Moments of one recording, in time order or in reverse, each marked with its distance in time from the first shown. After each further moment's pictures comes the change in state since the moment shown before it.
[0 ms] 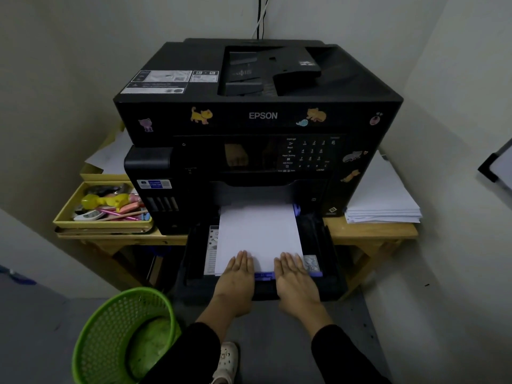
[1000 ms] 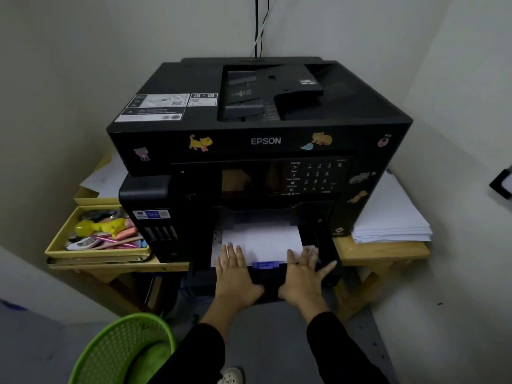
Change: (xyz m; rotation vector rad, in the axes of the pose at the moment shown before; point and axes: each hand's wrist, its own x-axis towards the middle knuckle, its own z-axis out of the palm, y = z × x) left_hand 0.048 -0.029 -0.035 -0.421 0.095 -0.274; right_hand 0.066 0.013 -0.032 0.269 -0.066 0.442
